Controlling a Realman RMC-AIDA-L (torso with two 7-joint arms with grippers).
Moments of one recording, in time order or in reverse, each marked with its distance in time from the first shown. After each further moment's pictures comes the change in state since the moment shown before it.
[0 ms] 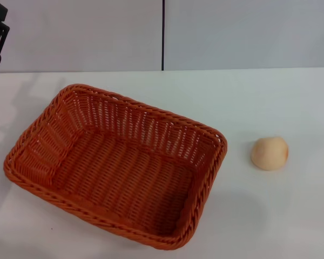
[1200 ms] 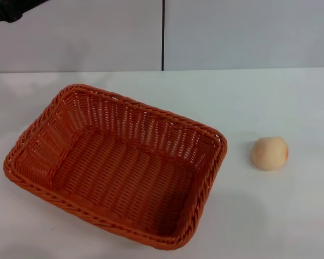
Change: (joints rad) left arm 0.041 0.159 0.198 0.848 0.556 -0.228 -0.978; right arm -0.140 -0.007 -0.348 -0.116 -0.009 0.211 -0.003
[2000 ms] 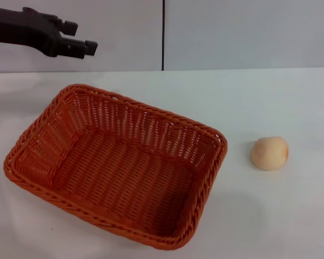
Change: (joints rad) left arm -0.212 -0.054 -0.085 0.389 0.901 0.095 -0.478; right arm 0.010 -0.011 -0.090 0.006 -0.001 0.082 0.098
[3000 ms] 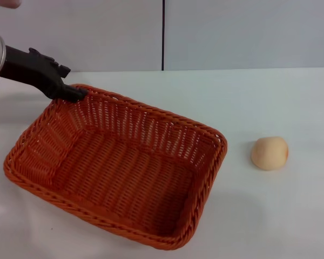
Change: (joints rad) left arm -0.035 -0.093 0.027 -0.008 0.358 -0.038 0.054; right arm -0.009 0.012 -0.029 0.016 -0.037 0.005 0.048
